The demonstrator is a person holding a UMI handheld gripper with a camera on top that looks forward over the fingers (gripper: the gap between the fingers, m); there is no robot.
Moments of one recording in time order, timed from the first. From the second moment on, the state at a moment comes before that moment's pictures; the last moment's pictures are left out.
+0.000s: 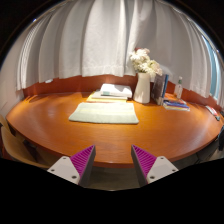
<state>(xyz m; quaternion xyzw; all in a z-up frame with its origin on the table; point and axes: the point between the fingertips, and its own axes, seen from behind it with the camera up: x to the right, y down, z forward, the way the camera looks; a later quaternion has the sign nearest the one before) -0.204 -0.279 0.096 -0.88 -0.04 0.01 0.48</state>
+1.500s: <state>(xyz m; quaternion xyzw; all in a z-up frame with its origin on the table) 0.037 0.047 0.308 -0.89 -0.08 -0.11 0.43</state>
